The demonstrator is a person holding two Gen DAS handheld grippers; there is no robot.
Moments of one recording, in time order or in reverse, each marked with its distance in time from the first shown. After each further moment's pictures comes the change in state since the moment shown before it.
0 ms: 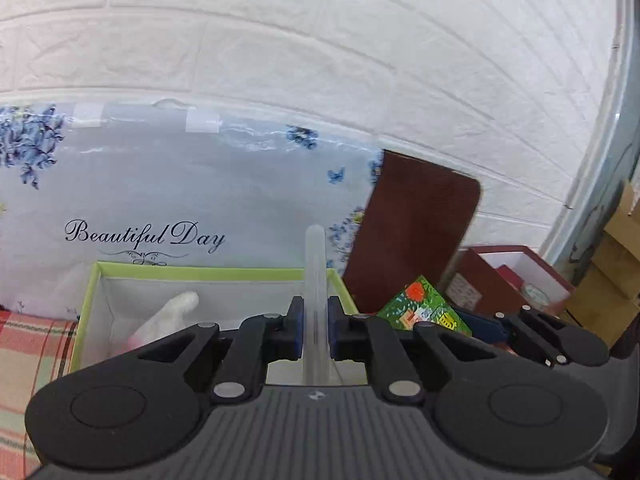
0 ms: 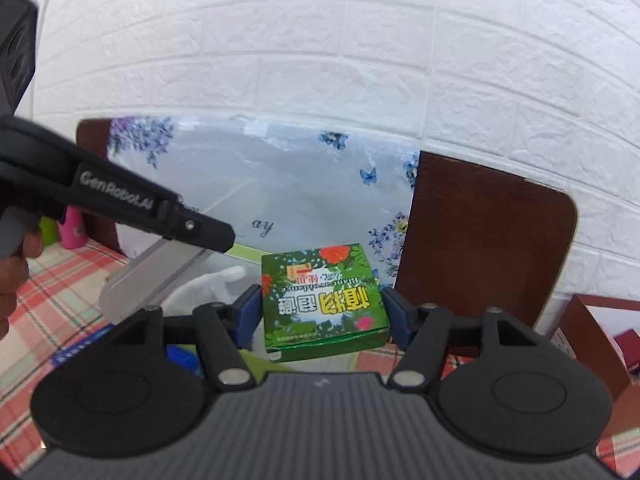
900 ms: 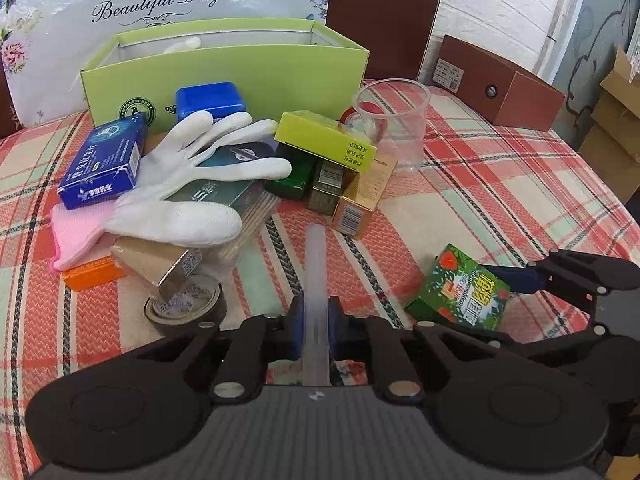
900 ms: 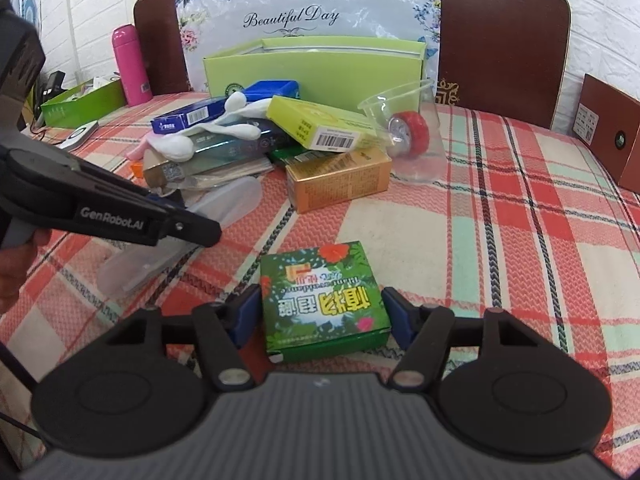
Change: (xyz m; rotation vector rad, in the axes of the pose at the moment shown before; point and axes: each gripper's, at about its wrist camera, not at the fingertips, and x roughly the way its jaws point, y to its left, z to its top) left arm -0.075 -0.010 -0.210 0.101 0.321 0.027; right arm -0.125 0.069 -0.178 0.113 0.305 0.123
